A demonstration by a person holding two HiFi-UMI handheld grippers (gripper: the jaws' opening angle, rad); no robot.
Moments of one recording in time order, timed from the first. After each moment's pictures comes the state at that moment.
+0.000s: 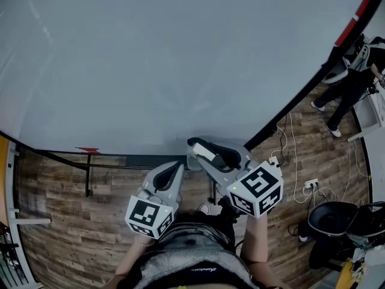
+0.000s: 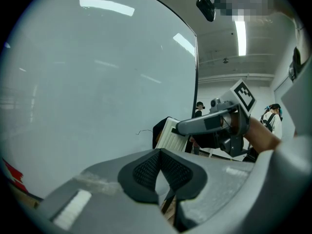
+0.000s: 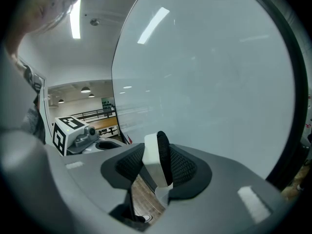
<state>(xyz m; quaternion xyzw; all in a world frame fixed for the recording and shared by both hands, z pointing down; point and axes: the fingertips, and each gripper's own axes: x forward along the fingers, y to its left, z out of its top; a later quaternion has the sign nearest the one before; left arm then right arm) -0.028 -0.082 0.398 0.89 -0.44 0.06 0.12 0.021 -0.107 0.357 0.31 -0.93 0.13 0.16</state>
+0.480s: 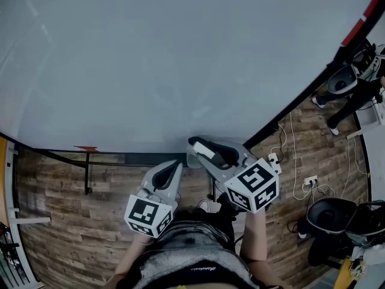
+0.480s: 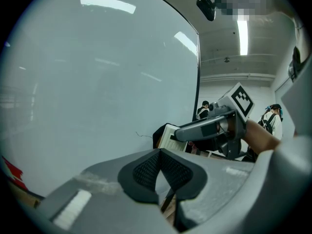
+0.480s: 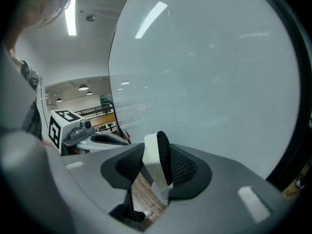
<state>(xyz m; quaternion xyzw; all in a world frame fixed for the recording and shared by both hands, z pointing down) -0.029 -0.081 0.404 0.89 -0.44 0.07 0.13 0.026 -0.110 0.380 0.32 -0.92 0.14 0.18</state>
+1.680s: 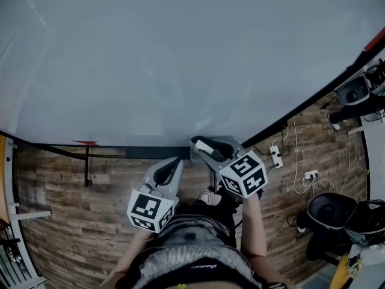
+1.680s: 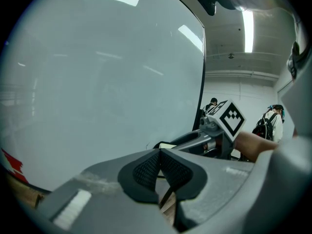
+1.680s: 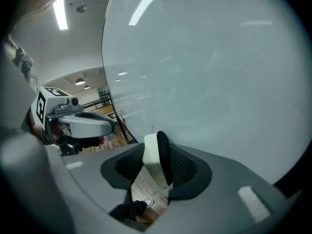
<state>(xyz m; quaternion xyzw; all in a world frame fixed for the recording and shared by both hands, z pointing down) -0.046 -0.087 0.440 0.88 -0.43 0.09 0.16 0.015 -0.129 0.474 0.31 -0.90 0.18 0.24</state>
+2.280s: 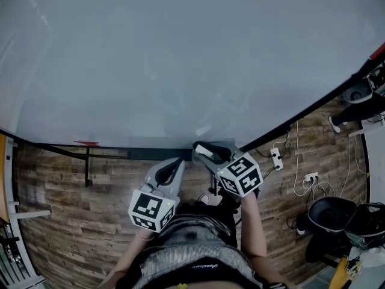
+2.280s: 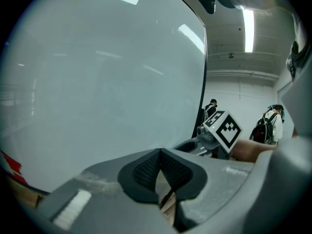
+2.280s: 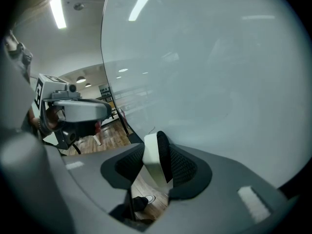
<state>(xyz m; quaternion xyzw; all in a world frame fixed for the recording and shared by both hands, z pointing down) -0.049 -0.095 0.444 0.88 -0.43 0.10 0.16 0.010 -0.131 0.511 0.29 -0.90 0.19 0.26</state>
